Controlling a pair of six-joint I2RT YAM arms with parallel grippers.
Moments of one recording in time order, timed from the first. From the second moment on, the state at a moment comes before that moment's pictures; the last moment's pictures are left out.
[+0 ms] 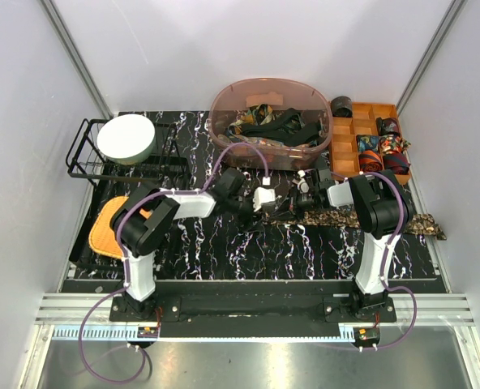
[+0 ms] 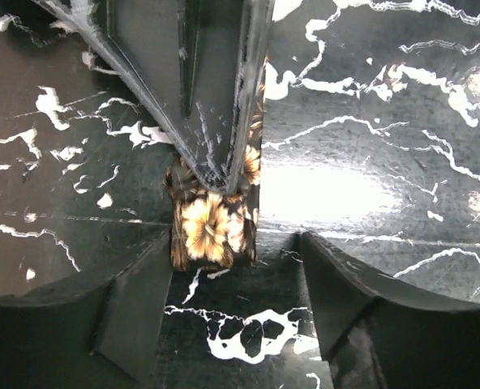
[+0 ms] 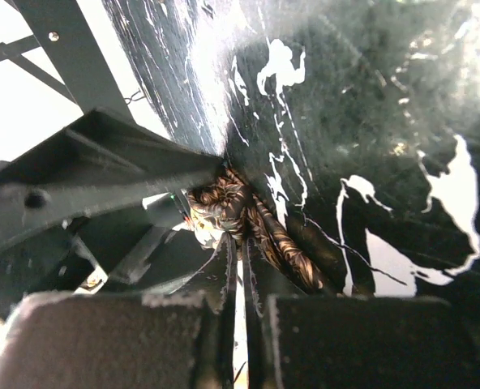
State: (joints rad) left arm -0.68 1.92 1.05 0.01 0.67 0.54; right arm 0.23 2.00 0.89 0.07 -0.96 0.73
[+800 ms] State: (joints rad) left arm -0.66 2.05 0.79 0.87 0.75 0.21; right arm 0.22 2.01 0.94 -0.06 -0.96 0.65
